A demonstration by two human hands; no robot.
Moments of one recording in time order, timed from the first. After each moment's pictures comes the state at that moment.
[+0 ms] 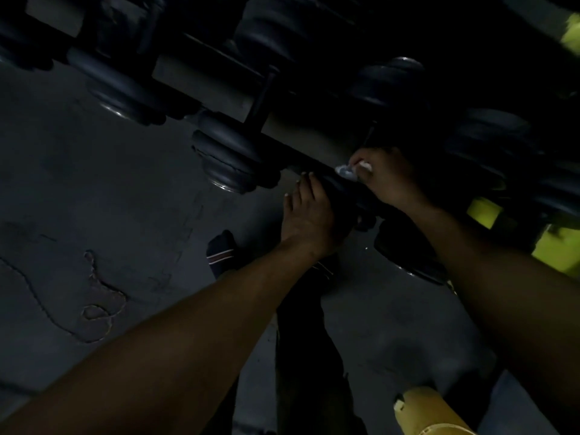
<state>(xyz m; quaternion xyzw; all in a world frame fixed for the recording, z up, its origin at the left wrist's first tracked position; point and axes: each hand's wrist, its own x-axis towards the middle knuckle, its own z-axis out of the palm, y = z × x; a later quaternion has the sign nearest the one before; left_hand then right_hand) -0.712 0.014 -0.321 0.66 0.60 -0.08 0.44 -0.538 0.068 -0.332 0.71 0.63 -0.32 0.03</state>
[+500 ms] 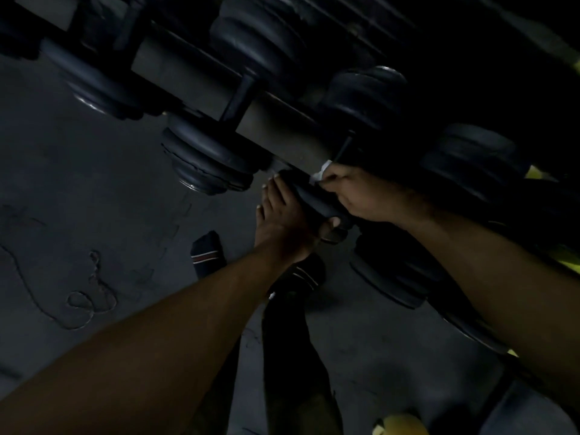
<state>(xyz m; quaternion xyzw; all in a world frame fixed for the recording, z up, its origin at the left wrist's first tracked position) -0.671 0.011 -0.338 0.58 0.69 -0.06 0.42 -0.493 0.072 -0.347 0.45 0.80 -0.38 0.11</state>
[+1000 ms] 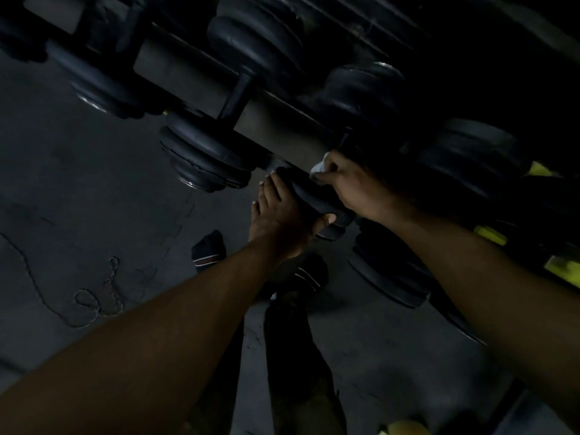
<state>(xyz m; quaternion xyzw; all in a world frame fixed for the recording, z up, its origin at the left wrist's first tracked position) -0.671 0.011 -0.333 0.61 0.69 -0.06 0.40 -0.503 0.068 -0.358 0.61 0.65 -0.45 -0.02</state>
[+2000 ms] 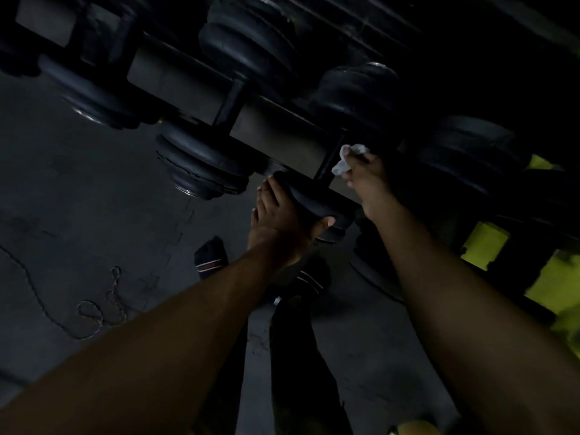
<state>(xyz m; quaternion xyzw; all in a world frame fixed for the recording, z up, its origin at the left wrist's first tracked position) -0.672 0.007 -0.335 0.61 0.69 -0.05 0.40 -0.505 0.073 -0.371 0.78 0.24 -0.51 -0.27</state>
